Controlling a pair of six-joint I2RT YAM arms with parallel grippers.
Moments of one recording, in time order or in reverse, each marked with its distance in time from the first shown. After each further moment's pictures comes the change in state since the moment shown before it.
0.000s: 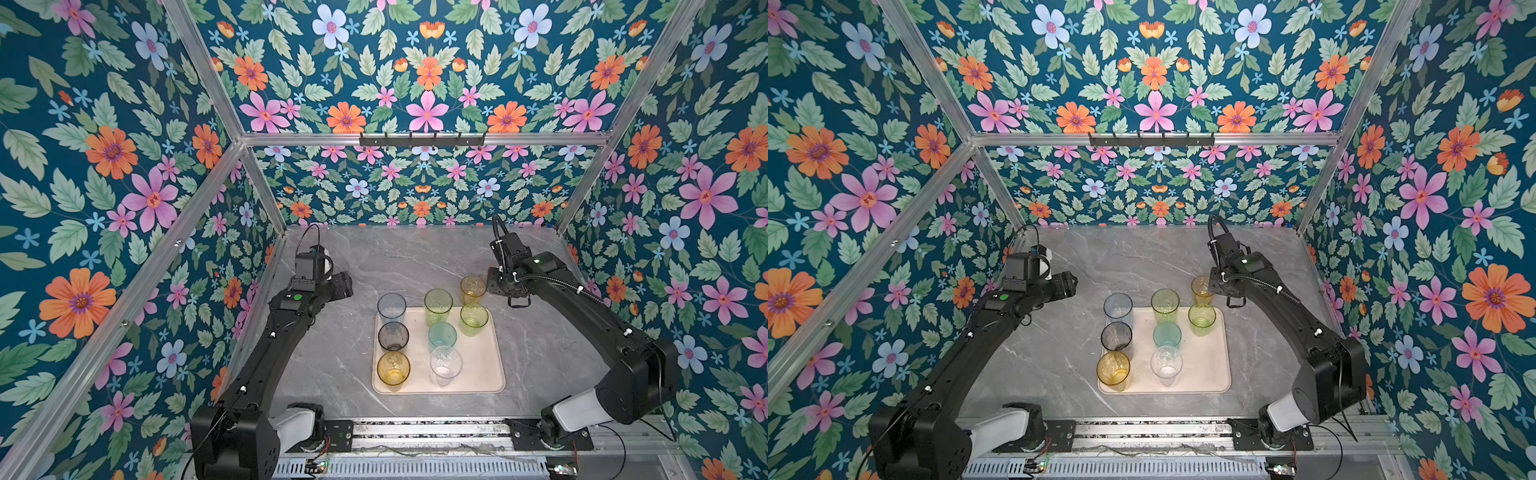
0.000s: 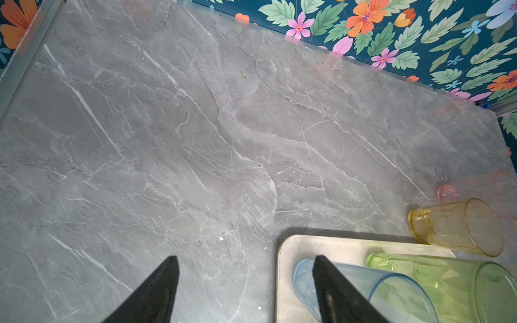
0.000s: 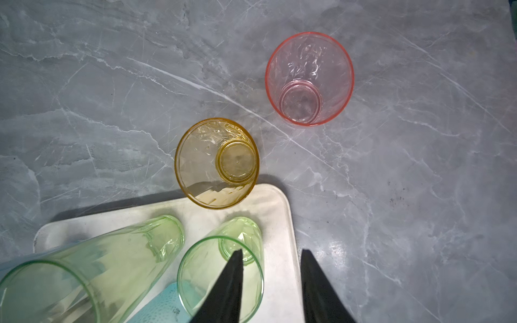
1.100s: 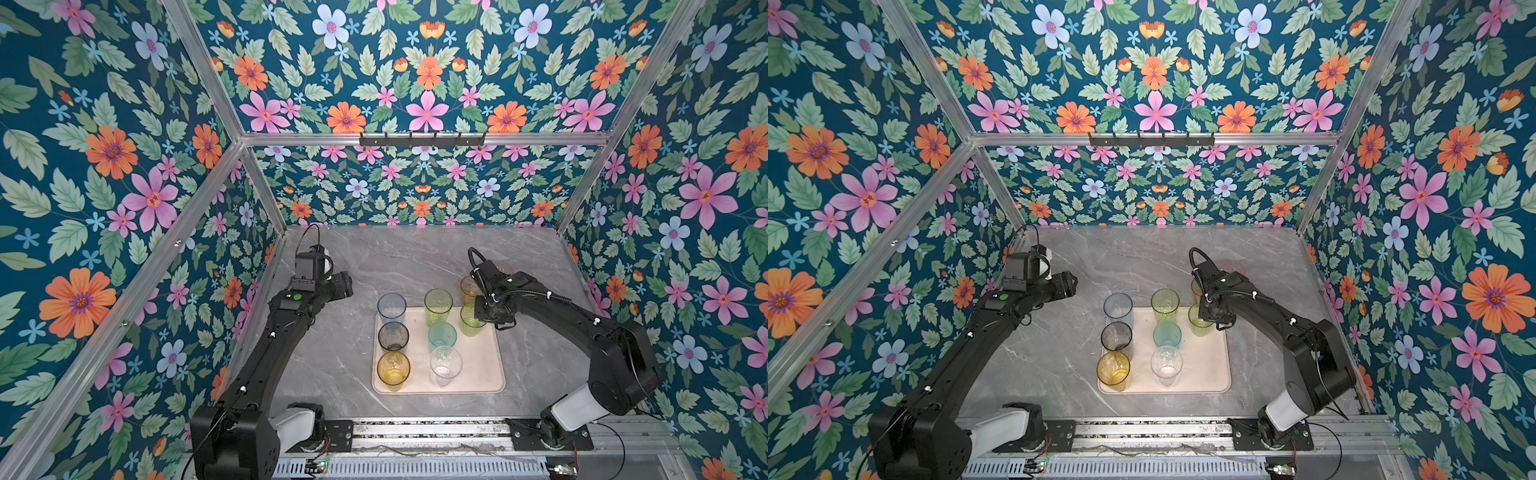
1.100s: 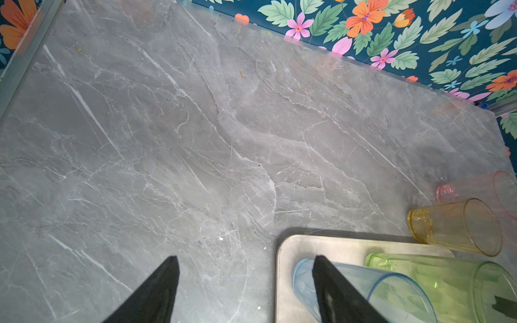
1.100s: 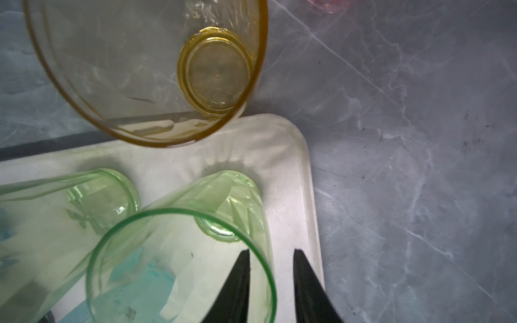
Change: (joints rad) left arm 0.000 0.000 0.002 -0.002 0.002 0.000; right arm 0.107 0.050 -0.217 0.057 -0.040 0.113
